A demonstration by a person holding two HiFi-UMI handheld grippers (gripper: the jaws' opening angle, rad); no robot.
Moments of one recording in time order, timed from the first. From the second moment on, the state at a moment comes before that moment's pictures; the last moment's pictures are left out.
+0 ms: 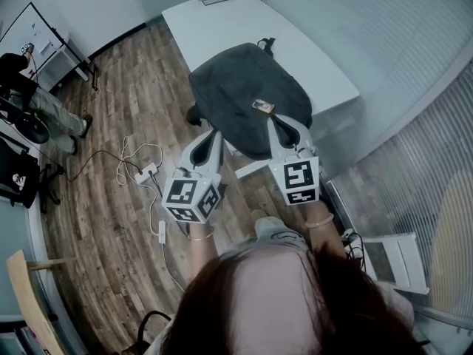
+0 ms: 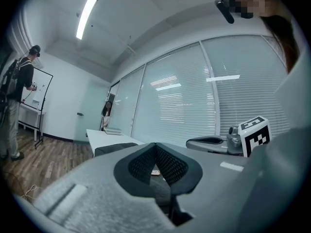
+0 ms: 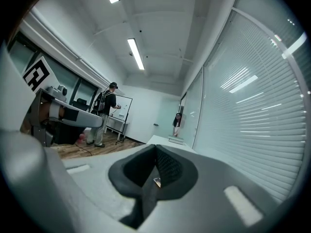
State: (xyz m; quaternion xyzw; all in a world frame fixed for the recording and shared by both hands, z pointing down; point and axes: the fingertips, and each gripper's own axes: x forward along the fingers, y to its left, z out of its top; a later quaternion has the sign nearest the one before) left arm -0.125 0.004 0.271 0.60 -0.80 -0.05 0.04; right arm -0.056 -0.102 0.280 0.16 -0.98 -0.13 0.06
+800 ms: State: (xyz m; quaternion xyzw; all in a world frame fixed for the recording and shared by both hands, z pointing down) left arm -0.118 -0.025 0.279 0.62 -0.78 -0.05 0.05; right arm -0.055 -0.114 0.286 0.17 -0.98 -0.12 0.06
